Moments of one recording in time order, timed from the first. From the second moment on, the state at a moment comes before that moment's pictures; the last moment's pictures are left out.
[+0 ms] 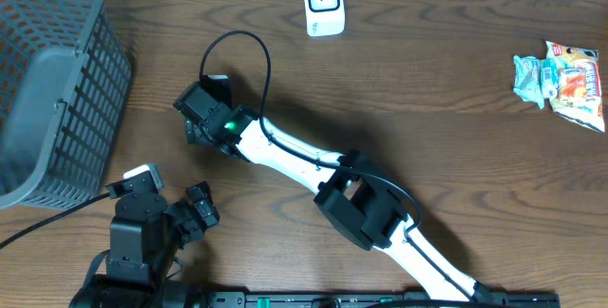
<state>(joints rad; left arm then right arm) -0.18 0.49 0.73 -1.05 -0.11 -0.56 0.96 2.53 2.11 -0.53 0.17 0.76</state>
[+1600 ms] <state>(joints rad) -0.18 0.49 0.73 -1.05 -0.11 -0.56 0.88 2.42 2.09 -0.90 0.26 0.57</state>
